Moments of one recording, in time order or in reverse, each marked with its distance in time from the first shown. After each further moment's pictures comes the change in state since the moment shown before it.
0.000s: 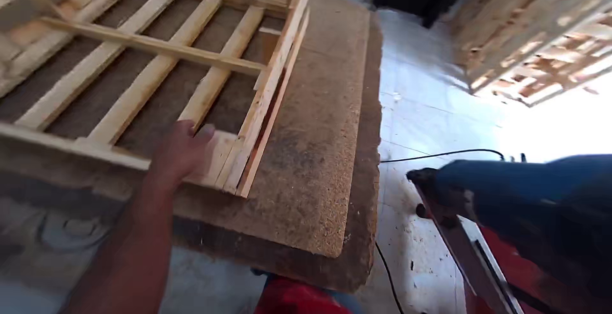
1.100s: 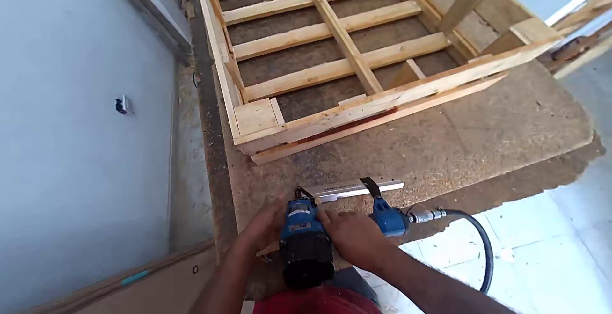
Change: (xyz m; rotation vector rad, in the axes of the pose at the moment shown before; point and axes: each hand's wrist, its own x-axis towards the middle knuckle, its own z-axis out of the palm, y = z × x) left_hand -0.163 0.170 0.269 -1.237 0.199 -0.814; right_hand 0.349 -0.028 0.150 -1.231 -1.097 -1.558
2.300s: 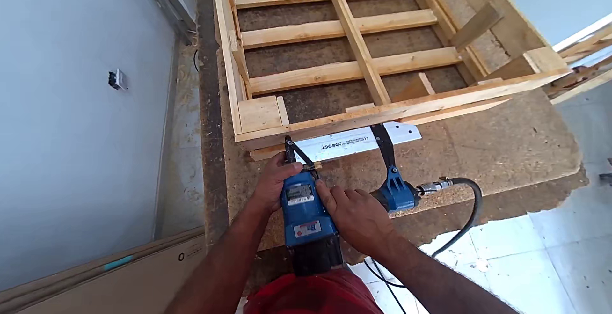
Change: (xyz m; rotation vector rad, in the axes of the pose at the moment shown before) left_hand 0.032 0.085 0.023 -0.563 -0.077 0.325; right_hand 0.010 0.027 -0.034 -0.403 0.543 -0.110
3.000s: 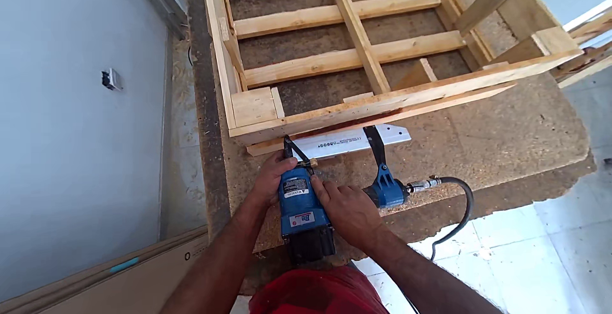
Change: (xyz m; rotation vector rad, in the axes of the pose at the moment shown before) left_hand 0.025 -0.015 -0.025 0.043 -0.050 -0.054; right_hand 0.015 -0.011 0.021 0.058 -0.097 0.088
